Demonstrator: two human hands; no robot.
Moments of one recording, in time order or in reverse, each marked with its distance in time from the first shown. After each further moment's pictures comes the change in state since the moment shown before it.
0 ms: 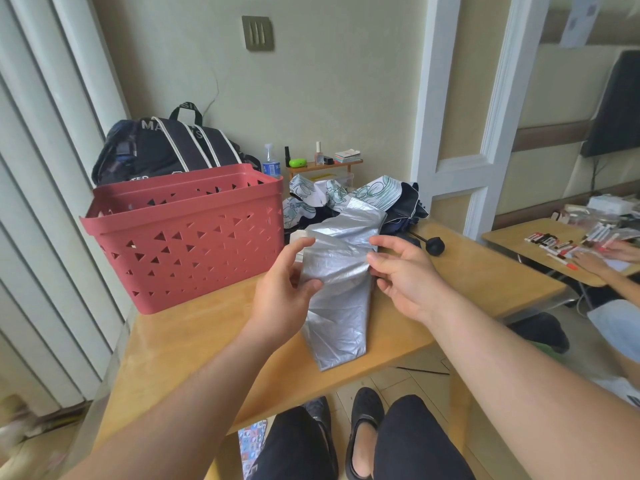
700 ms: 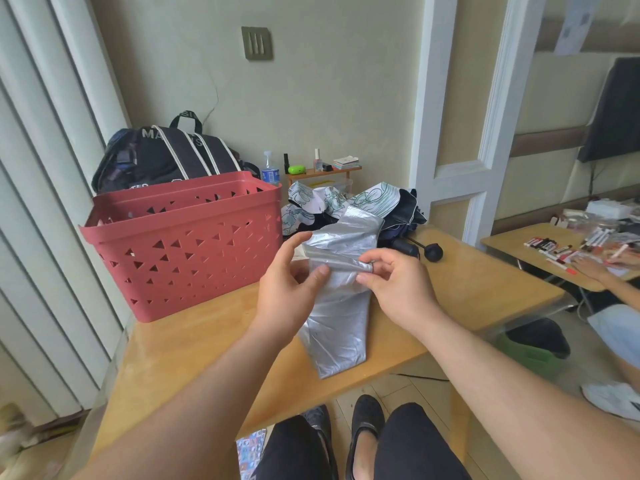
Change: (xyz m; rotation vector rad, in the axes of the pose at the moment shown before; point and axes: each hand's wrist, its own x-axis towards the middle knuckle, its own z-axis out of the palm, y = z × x) left_hand 0.015 0.014 0.012 -0.198 0.080 -0.103; right_hand -0.010 0.009 0.001 -0.608 0.128 -0.416
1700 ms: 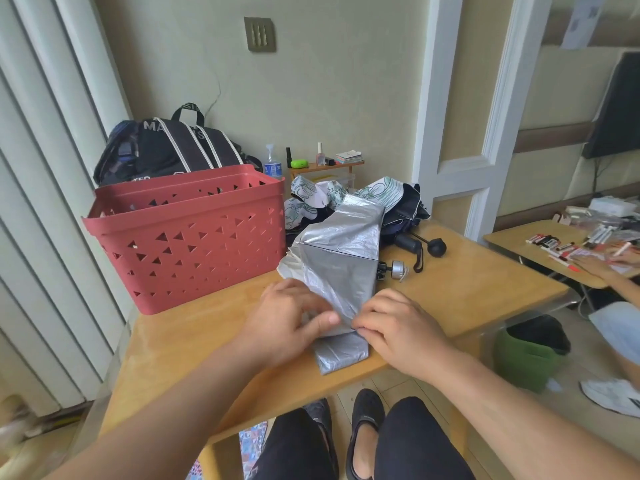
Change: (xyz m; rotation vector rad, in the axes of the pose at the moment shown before) left_hand -0.017 -0.031 -0.036 0.804 -0.421 0.389; right_hand -0.046 0.051 0.000 -0.591 -0.264 -0.643
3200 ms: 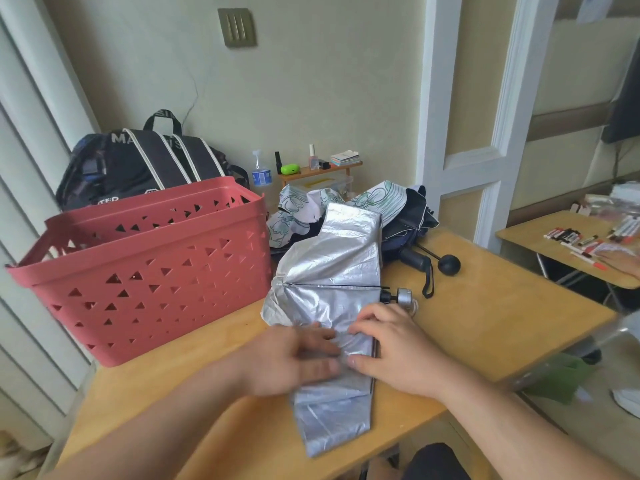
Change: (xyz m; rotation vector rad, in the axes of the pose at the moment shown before) left_hand 0.058 -0.018 0.007 -0.274 -0.594 -0.248; right_hand 0.043 0.054 0.019 0.204 -0.335 0.346
